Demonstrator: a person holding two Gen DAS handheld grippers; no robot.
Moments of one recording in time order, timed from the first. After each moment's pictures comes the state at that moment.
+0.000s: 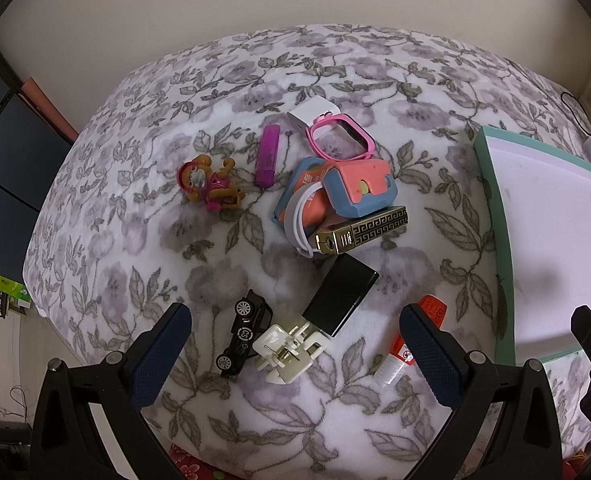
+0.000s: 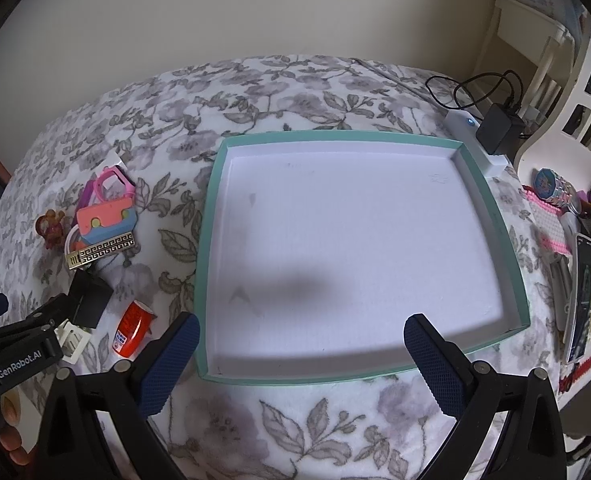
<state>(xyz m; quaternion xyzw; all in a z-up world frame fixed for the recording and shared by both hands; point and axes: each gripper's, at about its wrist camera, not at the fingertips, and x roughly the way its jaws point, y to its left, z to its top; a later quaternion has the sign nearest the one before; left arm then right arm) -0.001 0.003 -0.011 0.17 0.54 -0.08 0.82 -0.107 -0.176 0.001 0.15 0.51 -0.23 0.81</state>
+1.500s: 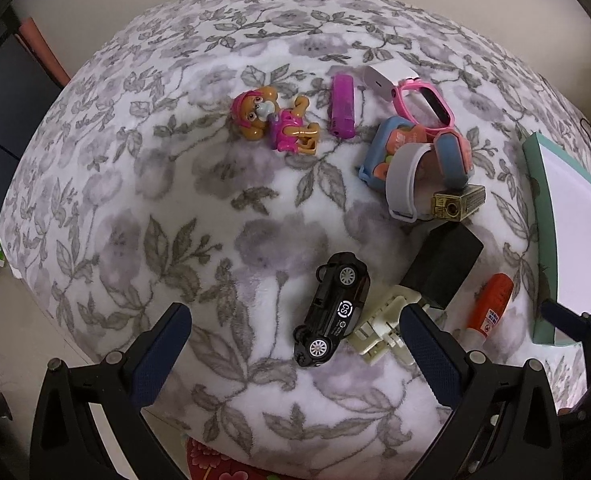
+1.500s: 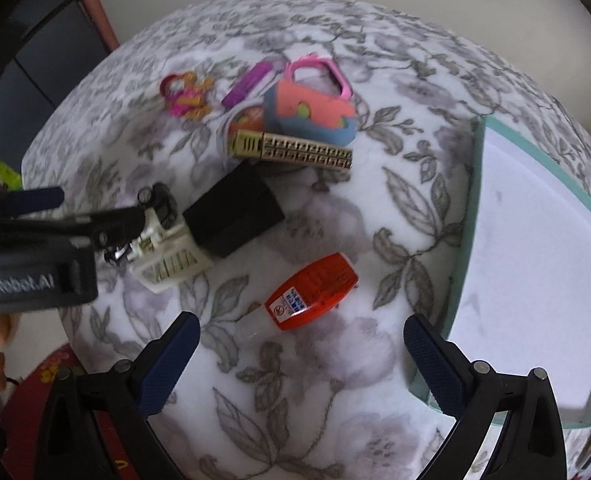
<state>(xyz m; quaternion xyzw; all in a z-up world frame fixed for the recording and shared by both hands) 0.031 0.084 -0.035 0.10 0.61 -0.09 0.78 -0.039 -0.049 -0.055 0.04 0.59 0.01 0.81</state>
